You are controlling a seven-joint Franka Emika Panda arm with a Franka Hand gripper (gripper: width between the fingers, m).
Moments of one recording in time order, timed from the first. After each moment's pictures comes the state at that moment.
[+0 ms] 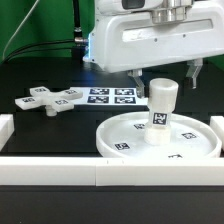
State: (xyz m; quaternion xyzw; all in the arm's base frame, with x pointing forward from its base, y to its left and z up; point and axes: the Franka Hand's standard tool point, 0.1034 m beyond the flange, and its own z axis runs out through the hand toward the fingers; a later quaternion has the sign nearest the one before) arm 0.565 0.044 0.087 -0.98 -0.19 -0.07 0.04
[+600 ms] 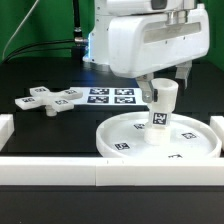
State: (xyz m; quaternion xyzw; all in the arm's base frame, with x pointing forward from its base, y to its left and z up) arm 0.573 0.043 0.084 -0.90 -0.44 -0.05 0.01
